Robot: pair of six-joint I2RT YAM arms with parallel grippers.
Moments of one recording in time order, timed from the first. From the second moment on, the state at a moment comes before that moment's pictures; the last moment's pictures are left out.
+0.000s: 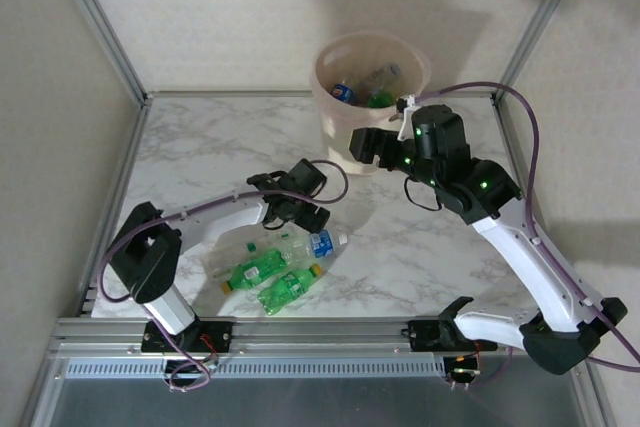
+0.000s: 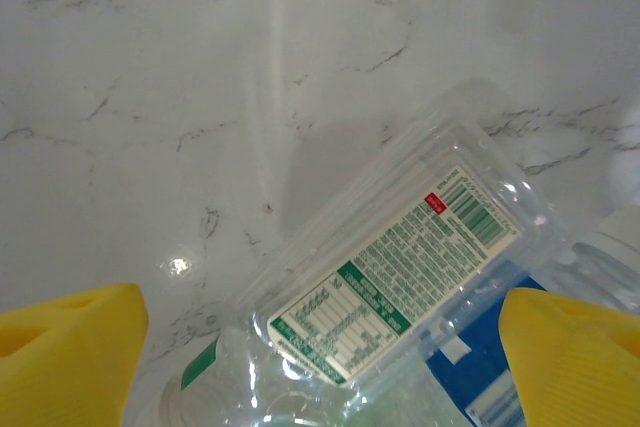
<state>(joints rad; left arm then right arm) -0.77 1.67 1.17 -0.63 -0.15 -0.23 0.67 1.17 1.45 -0.75 0.03 0.57</state>
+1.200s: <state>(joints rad) -0.74 1.82 1.16 -0.53 -0.15 -0.21 0.67 1.14 1.43 -0.76 0.06 0.60</state>
